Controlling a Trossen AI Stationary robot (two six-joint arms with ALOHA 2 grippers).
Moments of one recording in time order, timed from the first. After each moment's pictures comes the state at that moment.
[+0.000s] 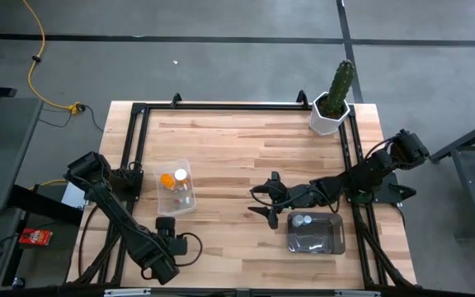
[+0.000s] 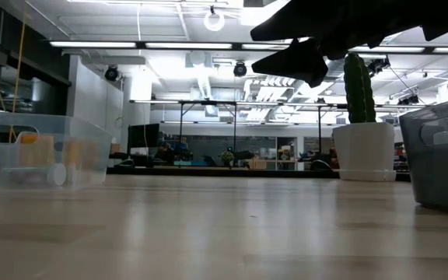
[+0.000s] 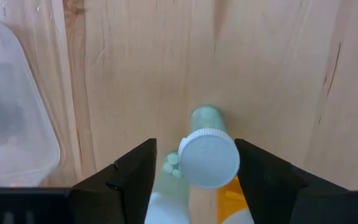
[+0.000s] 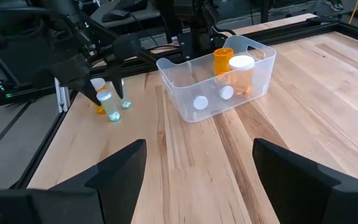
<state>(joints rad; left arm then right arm) -0.78 1.78 1.18 -0.98 -0.15 -0.91 0.36 1.53 0.68 0.56 0.37 0.31</state>
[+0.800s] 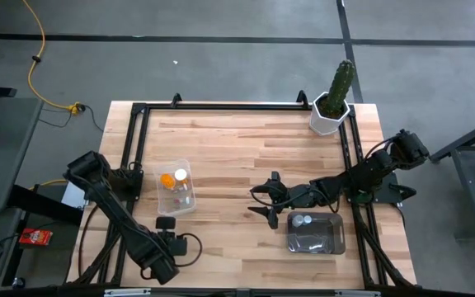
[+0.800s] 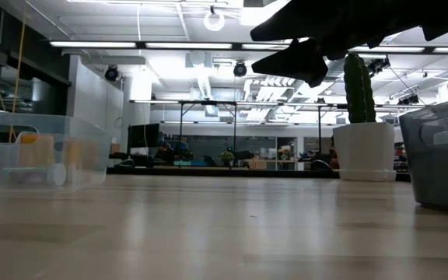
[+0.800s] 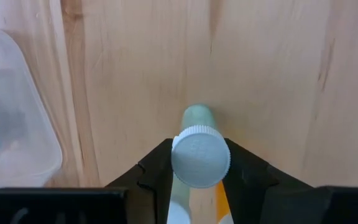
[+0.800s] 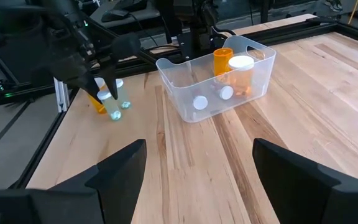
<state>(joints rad) -0.78 1.77 1.18 -0.98 -0.15 -0.88 0.36 1.53 0.68 0.56 0.38 0.31</state>
